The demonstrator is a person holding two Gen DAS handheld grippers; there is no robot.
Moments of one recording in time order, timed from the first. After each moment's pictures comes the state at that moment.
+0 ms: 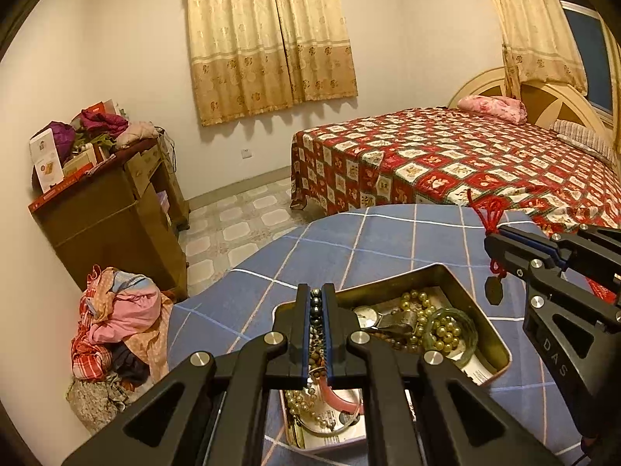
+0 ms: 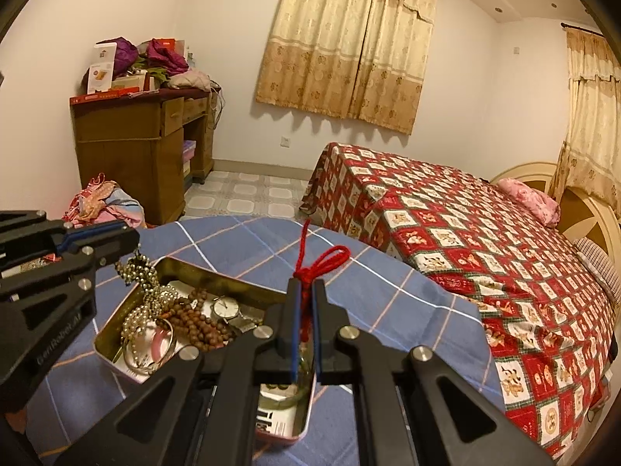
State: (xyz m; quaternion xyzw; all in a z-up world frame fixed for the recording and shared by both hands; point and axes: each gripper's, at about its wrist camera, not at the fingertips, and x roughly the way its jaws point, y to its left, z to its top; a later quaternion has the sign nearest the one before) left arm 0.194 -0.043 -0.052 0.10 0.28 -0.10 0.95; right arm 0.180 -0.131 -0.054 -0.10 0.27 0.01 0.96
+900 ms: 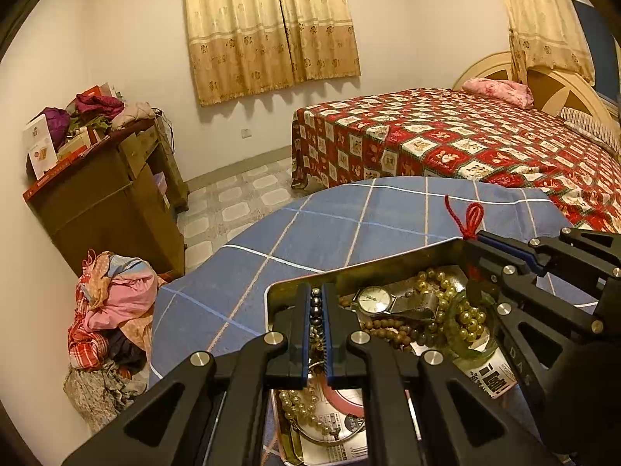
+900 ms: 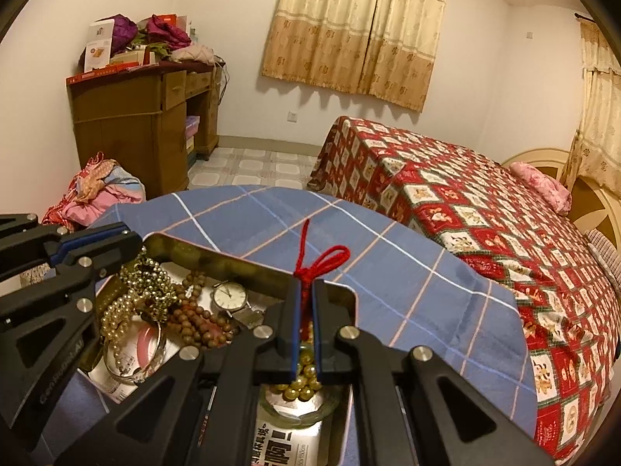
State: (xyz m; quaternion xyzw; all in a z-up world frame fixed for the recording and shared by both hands) left arm 0.219 -0.047 -0.087 0.10 0.31 -0.09 0.94; right arm 0.211 -0.118 -0.090 -0.10 0.31 0.02 0.95
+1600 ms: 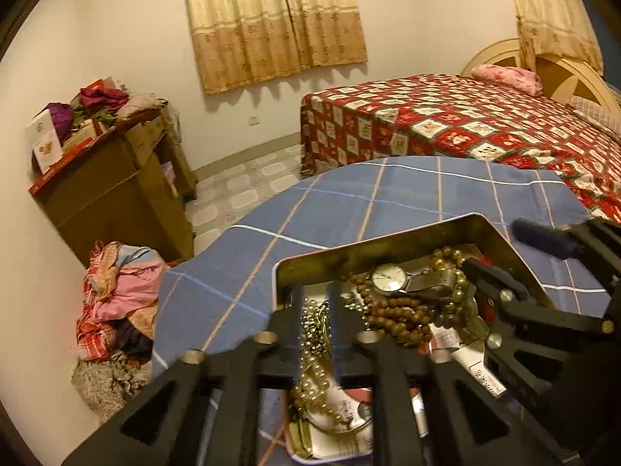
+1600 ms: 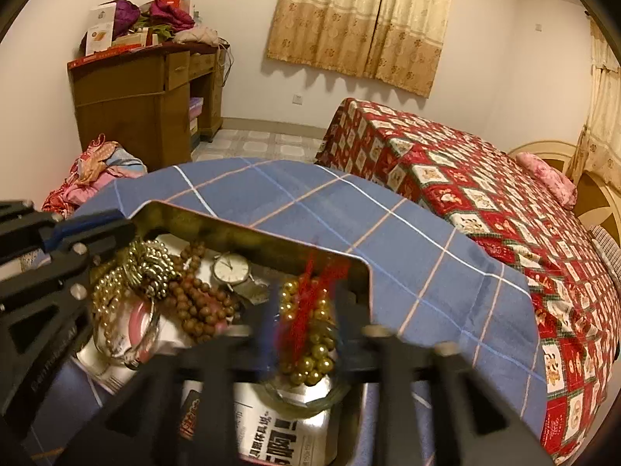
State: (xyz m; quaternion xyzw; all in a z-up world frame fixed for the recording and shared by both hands) left arm 0.219 -0.042 -0.102 0.11 0.33 -0.07 0.94; right arm 0.210 -0.120 -0.109 -0.10 0.33 0.02 0.94
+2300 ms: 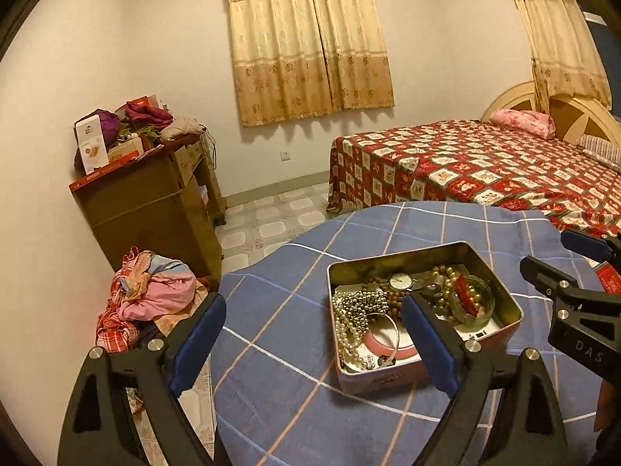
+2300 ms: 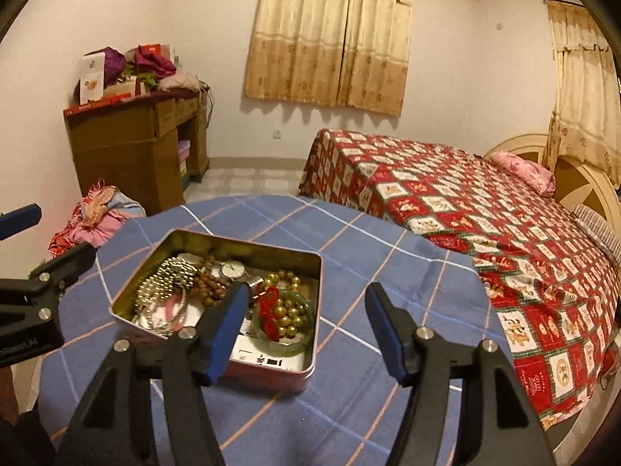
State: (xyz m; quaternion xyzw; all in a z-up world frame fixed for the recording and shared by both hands) left arm 0.123 0.001 -0.053 0.08 0.25 -0.03 0.96; right arm 0.130 -0.137 -0.060 -0.06 0.27 0.00 0.96
